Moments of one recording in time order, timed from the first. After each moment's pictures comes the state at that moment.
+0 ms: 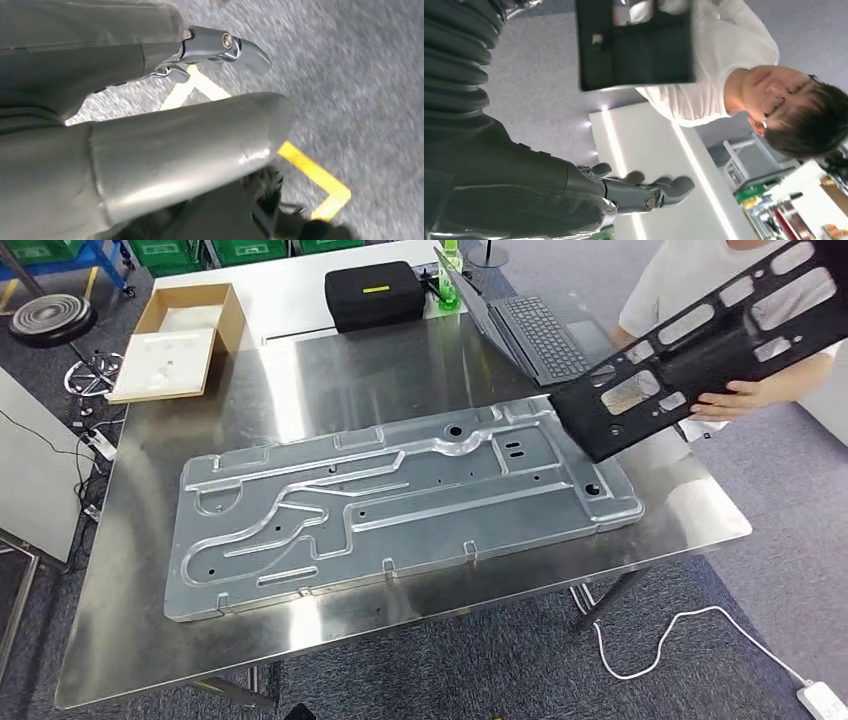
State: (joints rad) left arm -0.13 -0.15 0.47 -0.21 -1.03 -0.04 -0.45; right arm -1.73 -0.45 0.09 -0.39 0.76 0.19 0.31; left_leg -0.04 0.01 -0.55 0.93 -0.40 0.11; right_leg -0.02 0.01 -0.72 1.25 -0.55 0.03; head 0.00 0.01
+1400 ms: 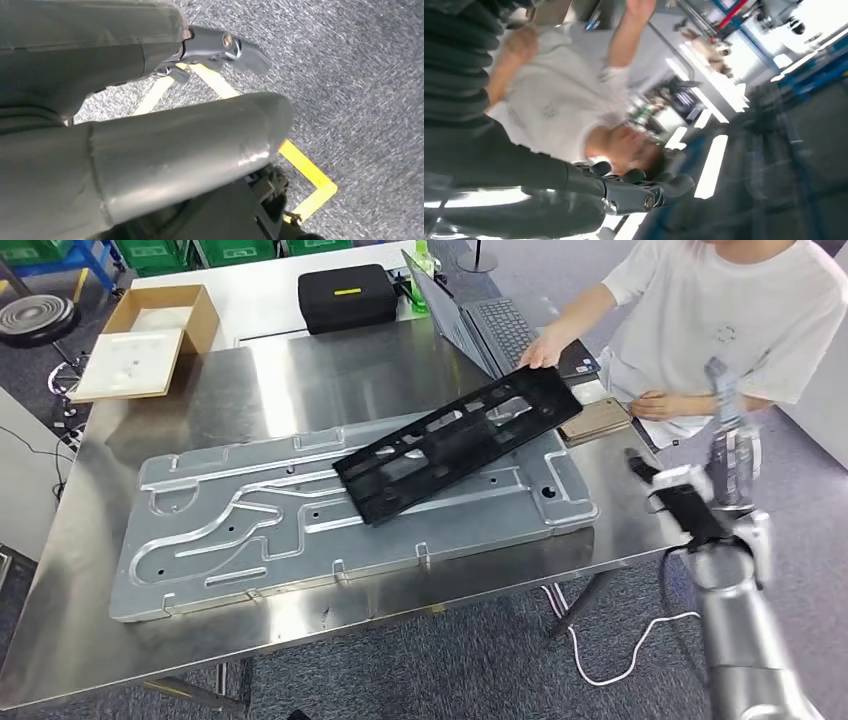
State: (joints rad) left arm -0.11 -0.16 0.55 -0.21 -1.03 0.05 -0.43; right arm -0.43 -0.22 -0.07 -1.38 0.50 -0.36 -0.50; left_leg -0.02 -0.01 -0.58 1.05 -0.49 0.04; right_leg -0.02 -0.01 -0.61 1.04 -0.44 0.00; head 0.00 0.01
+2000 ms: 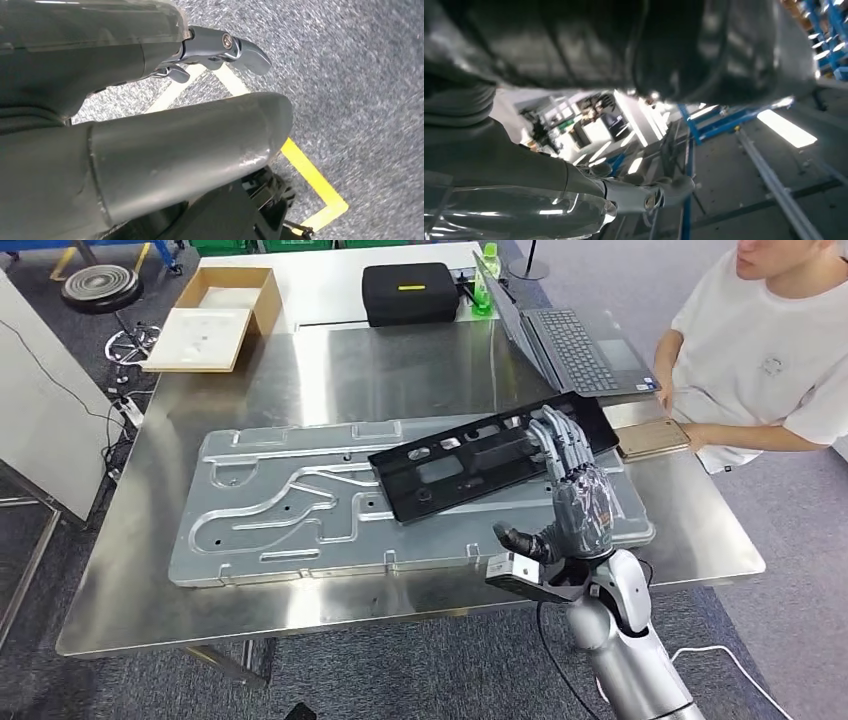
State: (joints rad) left arm -0.13 -0.17 0.55 -0.21 -1.06 0.05 -0.39; right arm -0.33 -0.08 0.28 -1.49 0.79 -0.56 -0.39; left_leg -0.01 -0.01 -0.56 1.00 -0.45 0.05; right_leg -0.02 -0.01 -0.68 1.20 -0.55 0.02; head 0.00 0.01
